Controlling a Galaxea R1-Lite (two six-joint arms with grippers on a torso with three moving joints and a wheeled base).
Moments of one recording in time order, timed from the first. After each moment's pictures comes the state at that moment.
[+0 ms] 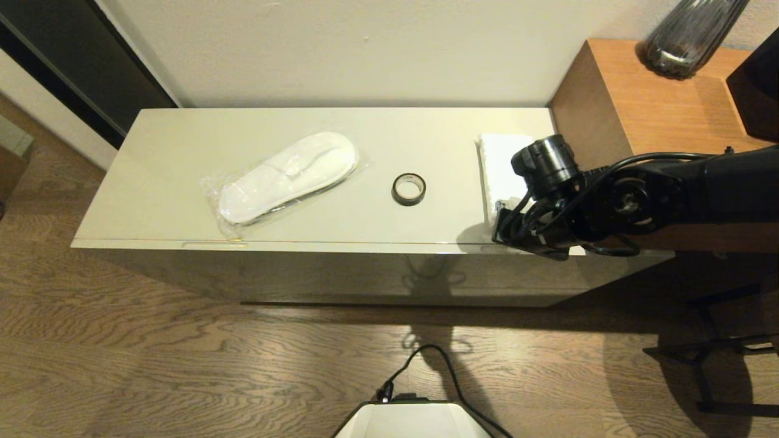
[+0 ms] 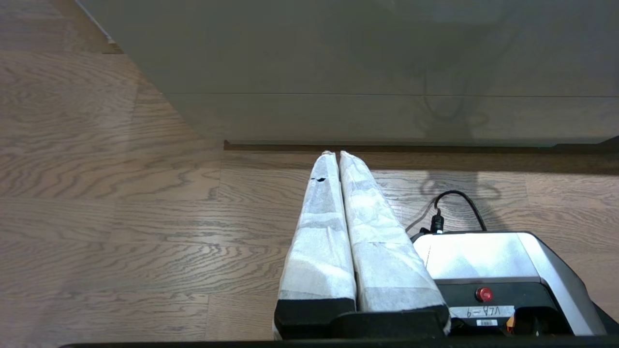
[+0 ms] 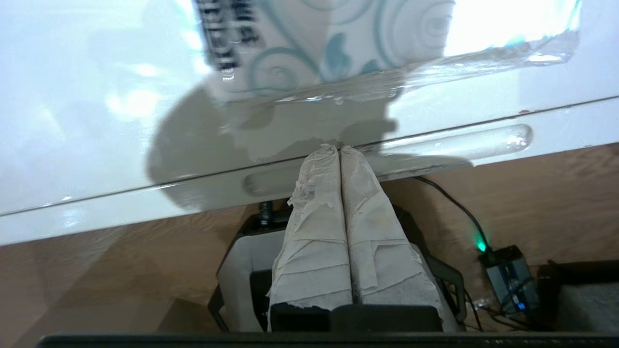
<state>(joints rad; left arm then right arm) 0.00 0.00 0.00 -0.01 -0.01 -0.01 0.46 1.99 -1.52 0.26 -0.32 0.59</state>
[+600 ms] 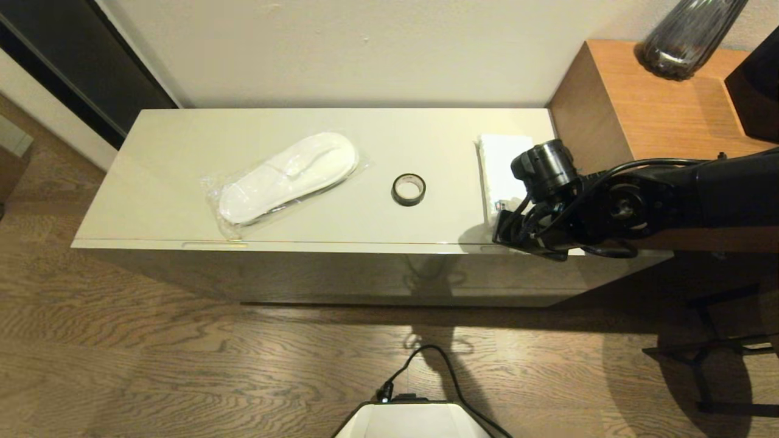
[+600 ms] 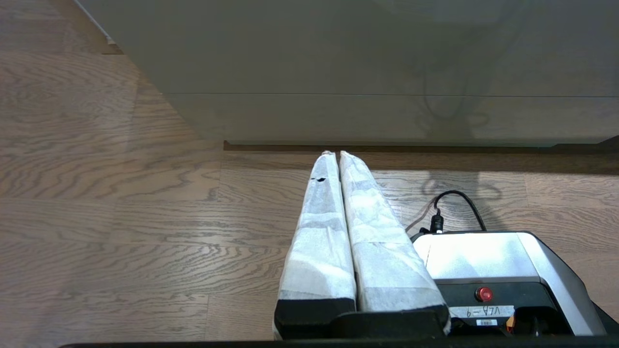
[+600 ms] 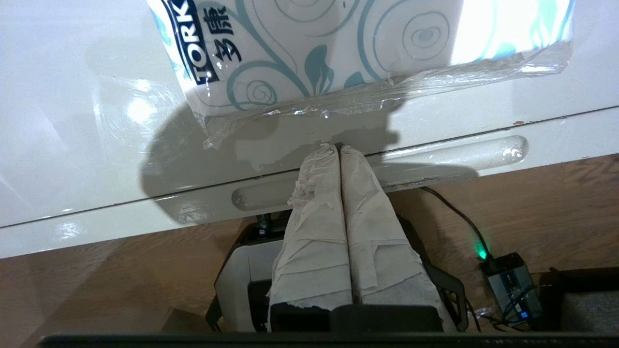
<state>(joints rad) 0.00 0.00 0.00 -0.01 -0.01 -0.01 0.44 2.01 -1.50 0.24 -0.32 0.59</state>
